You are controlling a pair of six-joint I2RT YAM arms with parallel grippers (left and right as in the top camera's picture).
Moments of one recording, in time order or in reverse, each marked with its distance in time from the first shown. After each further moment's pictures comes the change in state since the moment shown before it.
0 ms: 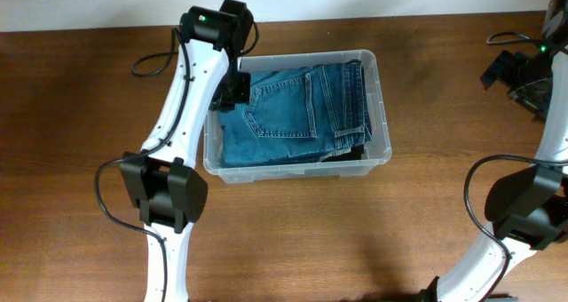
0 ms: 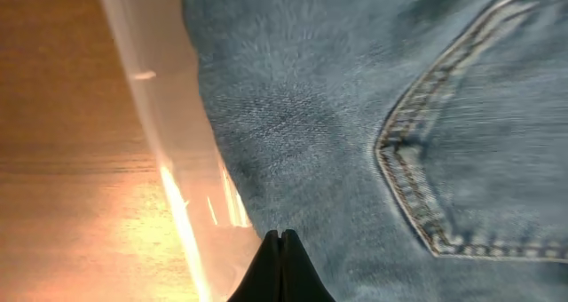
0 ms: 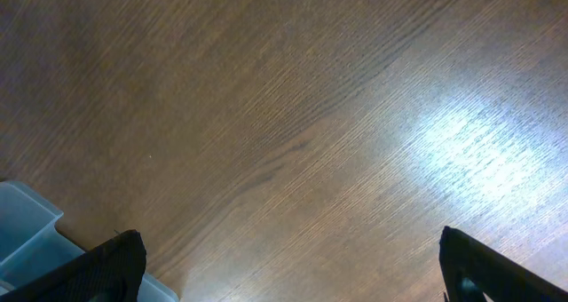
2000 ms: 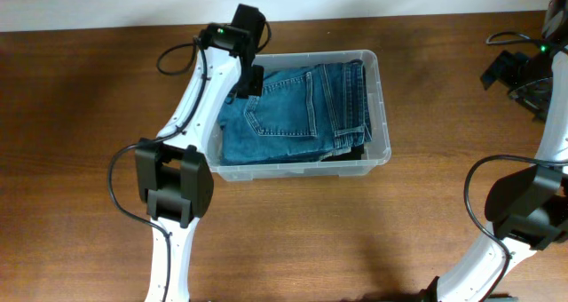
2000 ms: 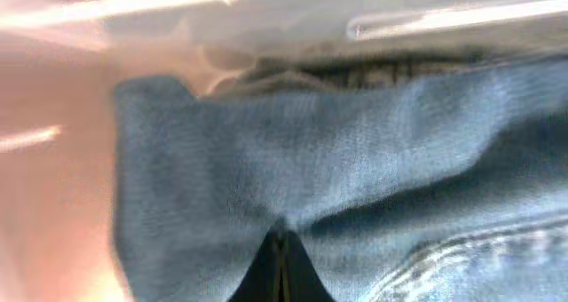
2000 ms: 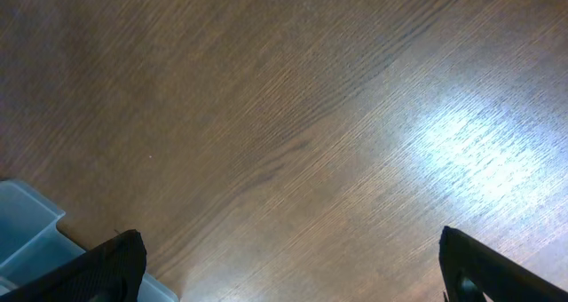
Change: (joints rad) left arm -0.017 0.059 -0.083 0.359 -0.039 0.047; right arm 0.000 0.000 0.000 0.000 0.000 0.000
